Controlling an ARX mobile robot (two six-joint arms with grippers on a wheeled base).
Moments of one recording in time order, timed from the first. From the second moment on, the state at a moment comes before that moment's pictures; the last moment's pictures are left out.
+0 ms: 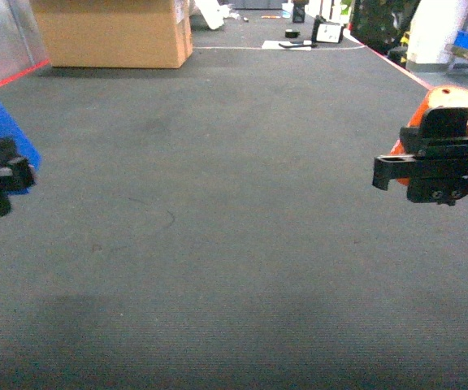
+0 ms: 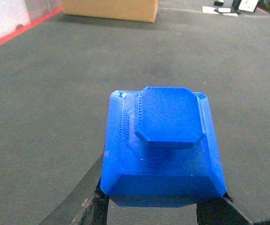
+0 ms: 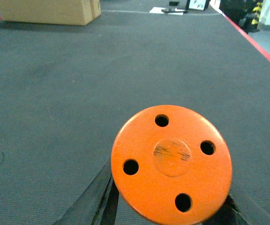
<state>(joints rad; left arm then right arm) -0.17 1.49 0.36 1.00 -0.25 -0.07 0.36 1.58 0.52 0.93 0.27 0.05</state>
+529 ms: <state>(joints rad) -0.27 1.03 0.23 0.88 -0.32 -0.02 0.42 1.17 0.33 0.87 0.38 -0.03</state>
